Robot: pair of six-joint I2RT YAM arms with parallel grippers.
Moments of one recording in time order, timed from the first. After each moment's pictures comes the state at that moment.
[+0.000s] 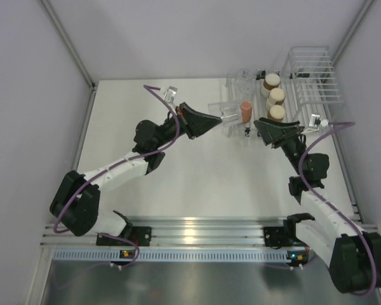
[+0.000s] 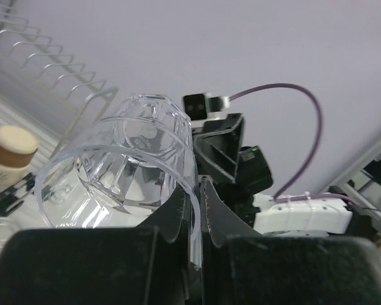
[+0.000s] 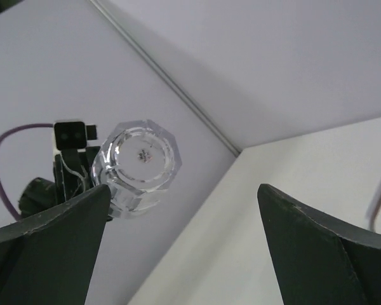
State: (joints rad) left arm -0.63 1.38 0.84 0.96 0.55 -0.94; right arm 0.14 0.84 0.34 0.95 -0.39 0.98
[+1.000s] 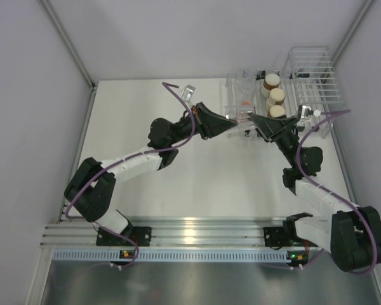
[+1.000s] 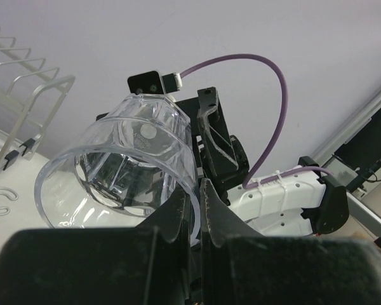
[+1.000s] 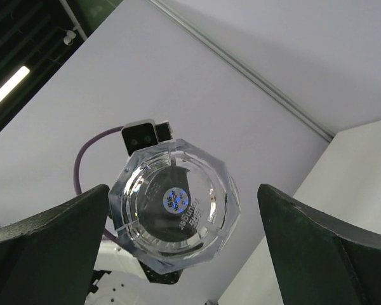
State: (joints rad) left arm -0.70 1.56 0.94 1.17 0.60 -1.07; right arm 0.21 1.08 0.40 1.28 -0.43 1.35
